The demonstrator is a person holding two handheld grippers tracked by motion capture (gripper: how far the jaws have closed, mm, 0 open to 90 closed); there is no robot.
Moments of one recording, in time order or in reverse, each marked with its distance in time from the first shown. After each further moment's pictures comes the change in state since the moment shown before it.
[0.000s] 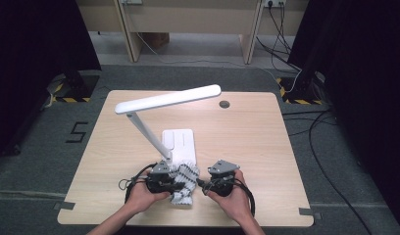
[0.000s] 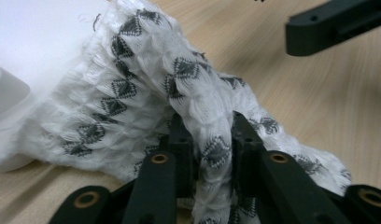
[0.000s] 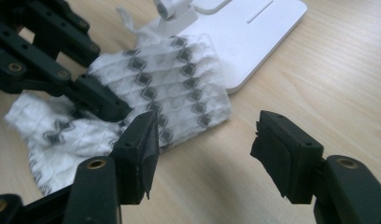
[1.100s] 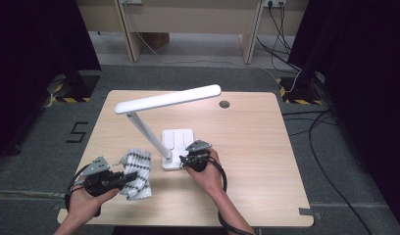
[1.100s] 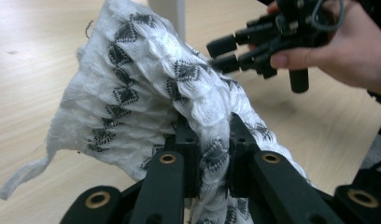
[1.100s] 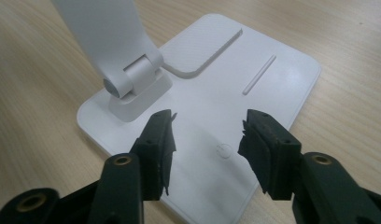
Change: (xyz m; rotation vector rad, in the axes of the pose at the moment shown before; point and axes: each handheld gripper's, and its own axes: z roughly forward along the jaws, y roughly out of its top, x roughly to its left) left arm 0.022 -0.022 -0.156 -0.229 0.204 -0.116; right arm -0.008 0.051 0.090 -0.027 -0.069 -0.018
